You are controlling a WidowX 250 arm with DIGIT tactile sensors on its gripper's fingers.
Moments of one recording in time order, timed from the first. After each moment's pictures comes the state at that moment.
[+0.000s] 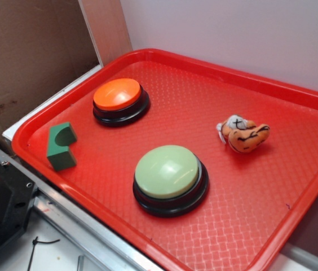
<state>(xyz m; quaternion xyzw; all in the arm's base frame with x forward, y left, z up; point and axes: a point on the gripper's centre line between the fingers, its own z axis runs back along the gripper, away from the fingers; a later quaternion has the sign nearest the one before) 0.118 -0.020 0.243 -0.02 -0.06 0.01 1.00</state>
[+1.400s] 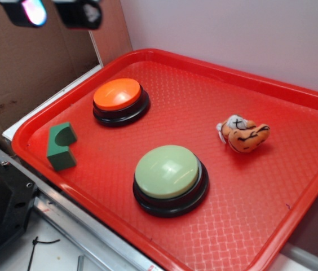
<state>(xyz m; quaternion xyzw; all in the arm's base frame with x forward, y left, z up) 0.193 -0.057 0.166 -0.02 -0.04 0.17 0.98</state>
